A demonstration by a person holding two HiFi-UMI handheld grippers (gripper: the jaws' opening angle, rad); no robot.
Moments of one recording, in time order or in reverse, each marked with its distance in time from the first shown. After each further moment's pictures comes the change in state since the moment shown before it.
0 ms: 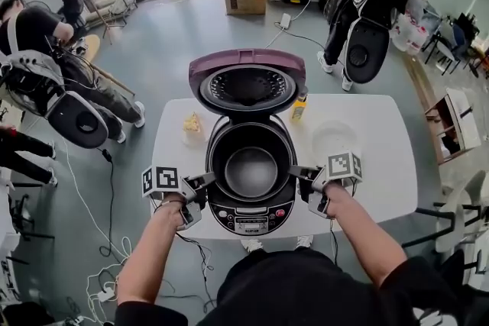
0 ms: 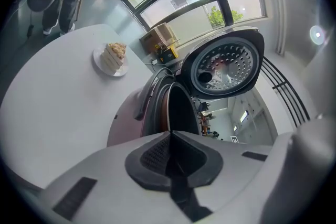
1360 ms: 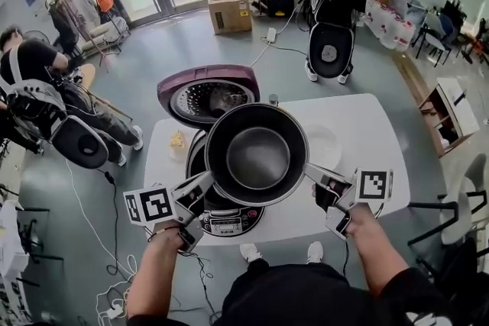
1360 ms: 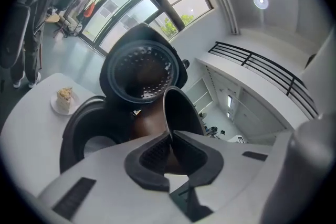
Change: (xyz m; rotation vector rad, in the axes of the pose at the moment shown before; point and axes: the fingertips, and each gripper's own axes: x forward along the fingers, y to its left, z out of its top) left arm -0.017 -0.190 -0.038 0.410 -0.189 -0.099; right arm -0.171 0.102 0.008 -0.282 -0.284 0.263
